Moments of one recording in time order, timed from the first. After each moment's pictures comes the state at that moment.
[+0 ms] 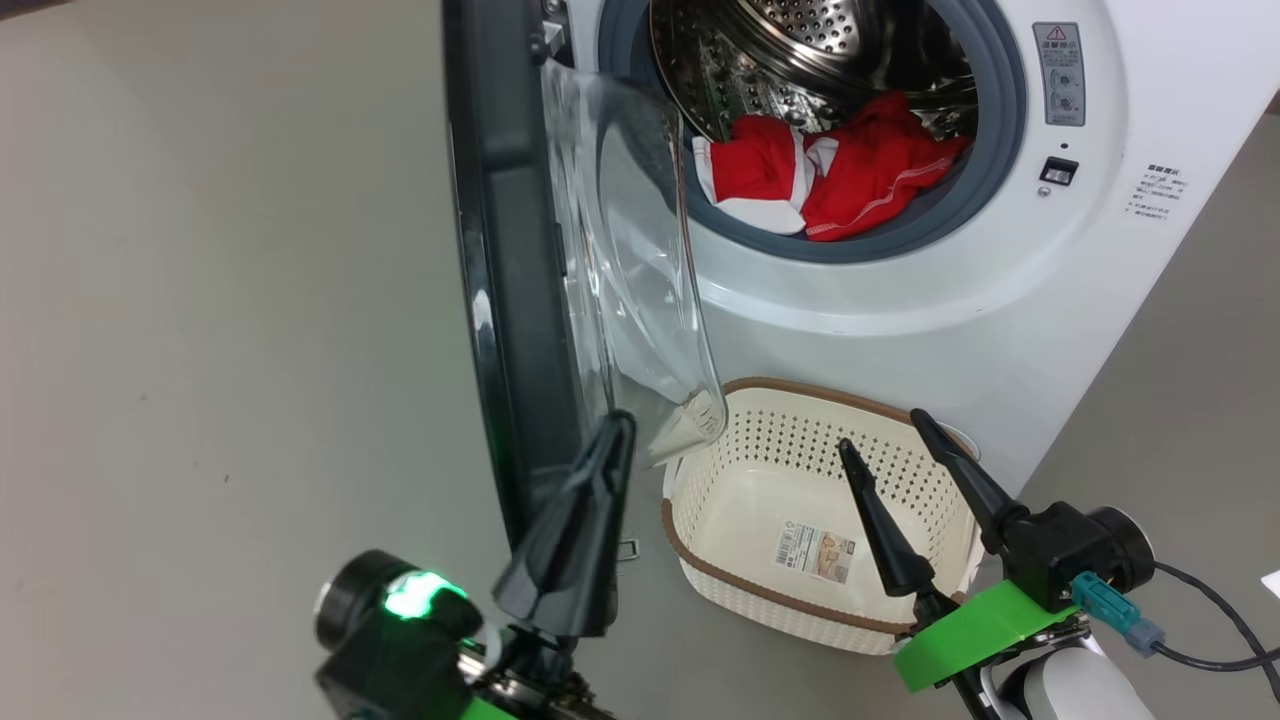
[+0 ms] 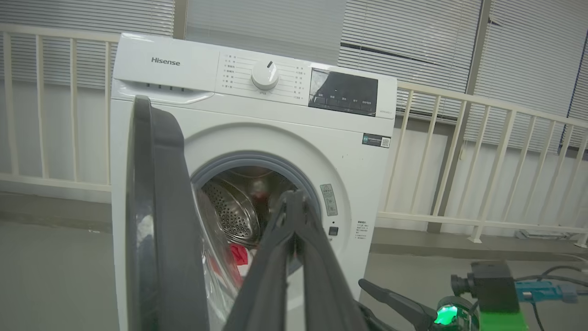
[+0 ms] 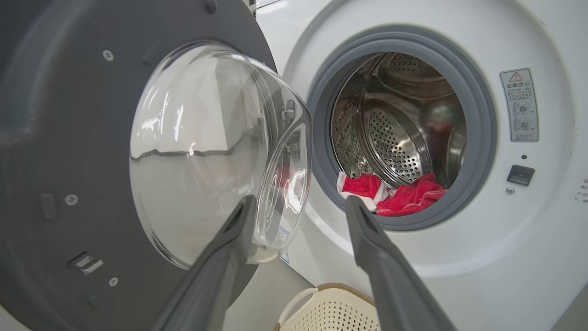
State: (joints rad) left arm -0.15 0.05 -0.44 -0.32 -0.28 0.09 -0.11; right arm -0.14 -0.05 0.17 0.22 0.19 0.13 -0.25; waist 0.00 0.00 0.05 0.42
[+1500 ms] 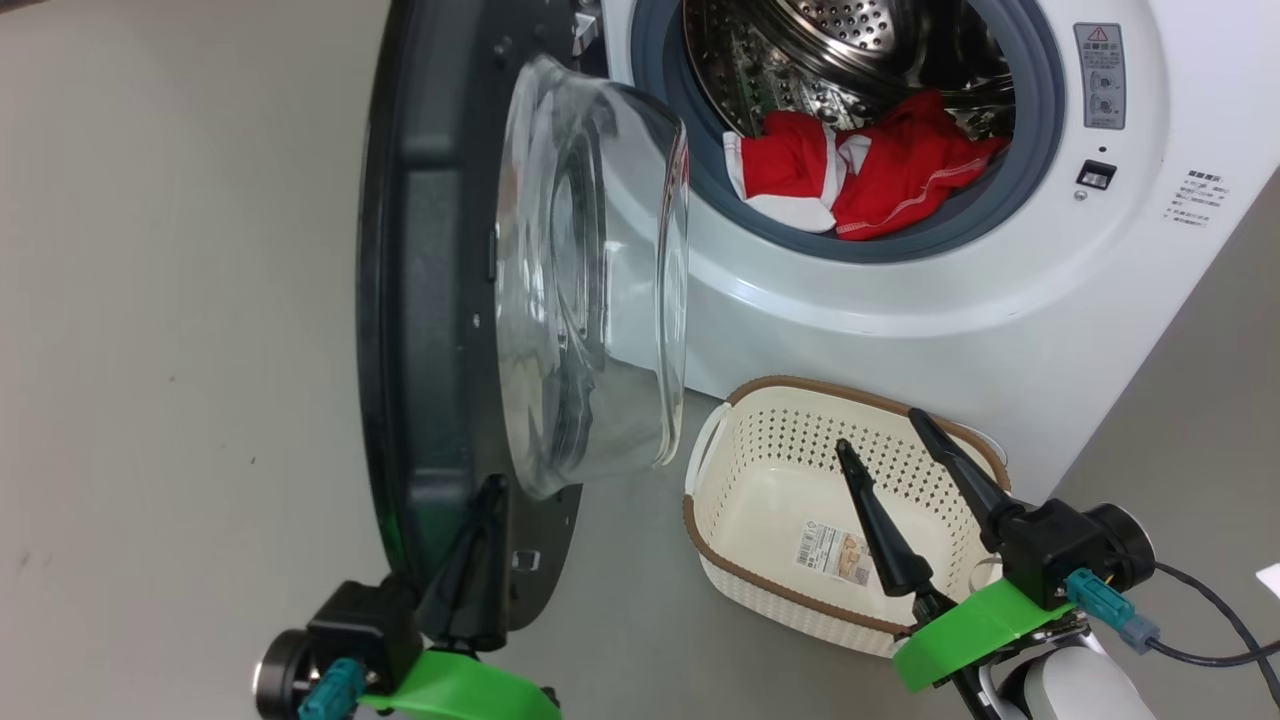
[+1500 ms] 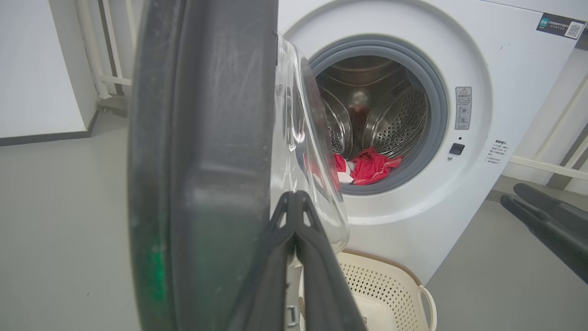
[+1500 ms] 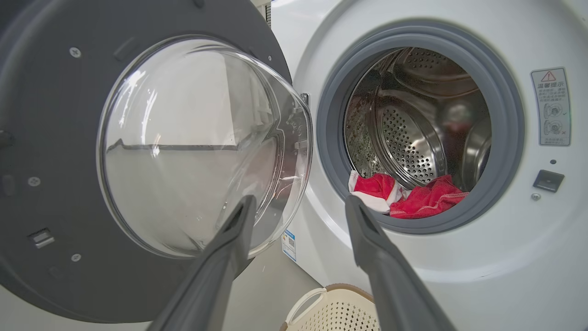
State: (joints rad) left arm -0.13 0.10 -0.37 -0.01 -0.33 0.24 -0.09; right arm -0.14 -0.05 0.17 0.21 0.17 0.13 -0.23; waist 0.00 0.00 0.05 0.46
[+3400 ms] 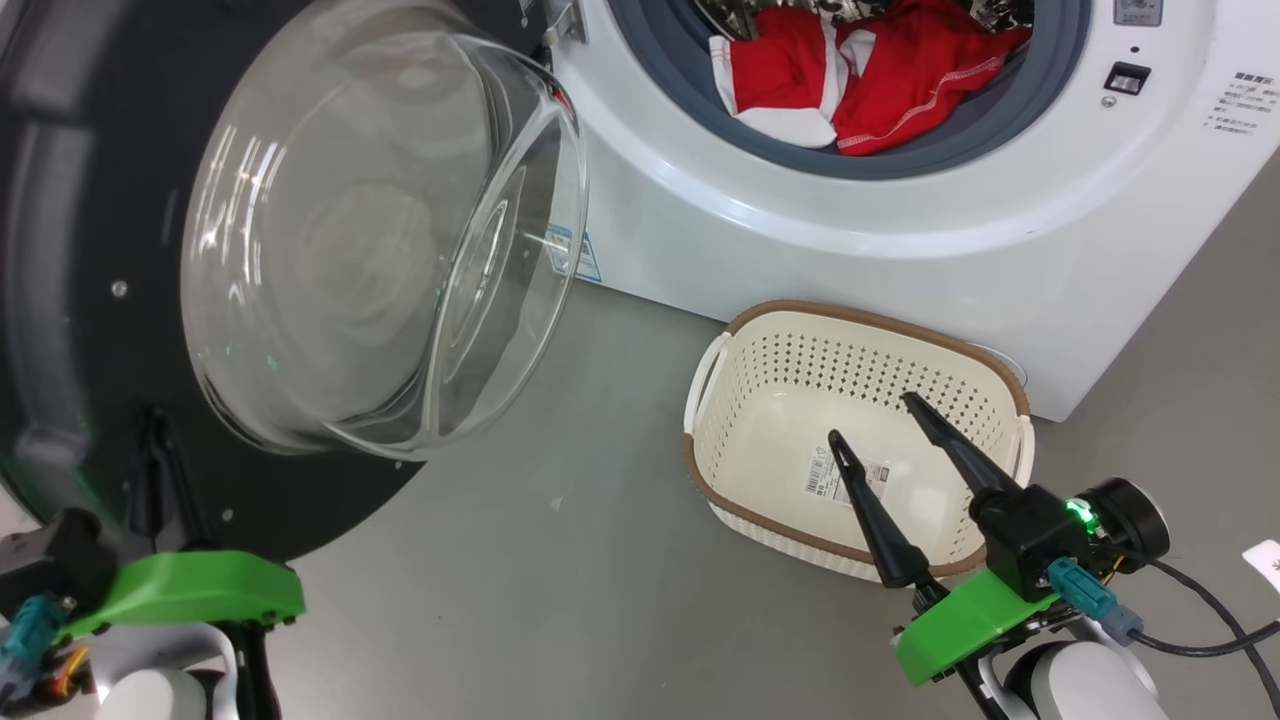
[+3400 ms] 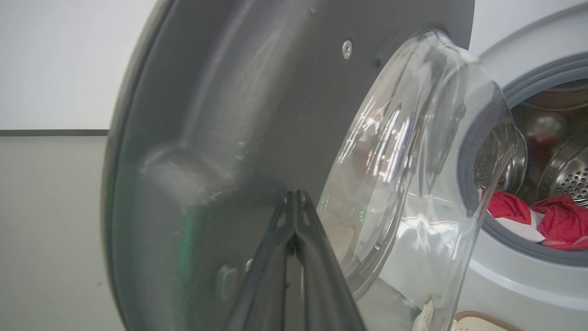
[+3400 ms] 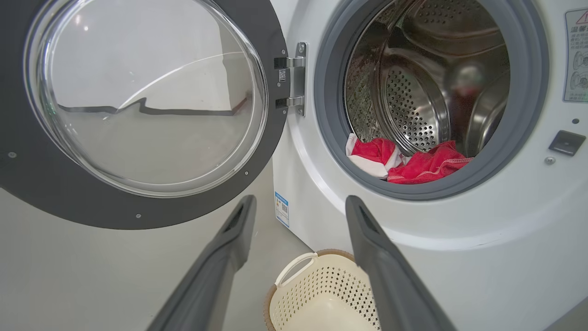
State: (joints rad) left arm -0.24 0.19 -0.04 0.17 -0.48 0.33 -0.22; right arm -0.13 -0.06 0.16 0.09 0.06 0.13 -0.11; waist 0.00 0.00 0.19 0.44
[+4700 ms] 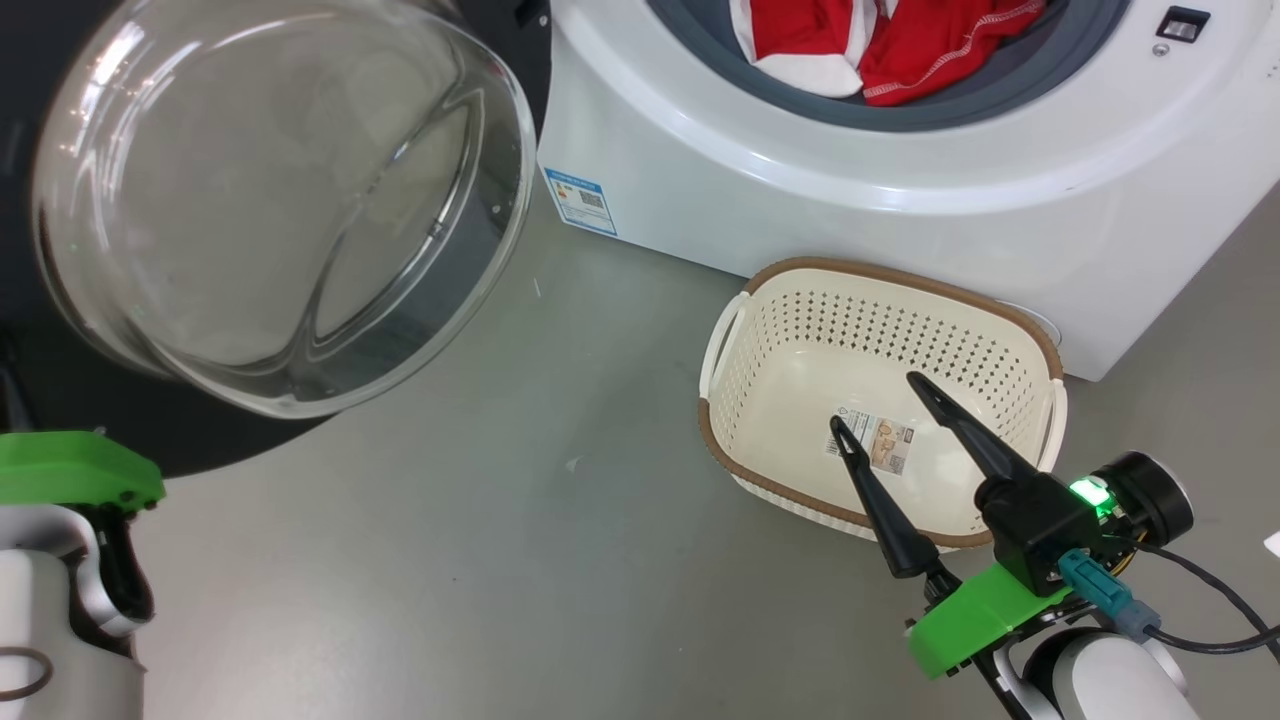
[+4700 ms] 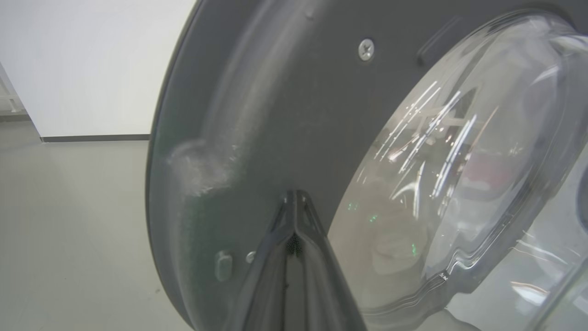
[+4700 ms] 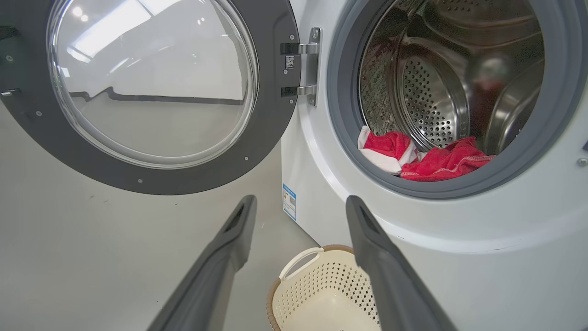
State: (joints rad) left arm -0.55 0.23 0.13 0.61 -0.44 0.18 -0.25; right arm -0.13 -0.11 0.19 -0.03 0.05 0.13 -0.03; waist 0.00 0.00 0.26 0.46
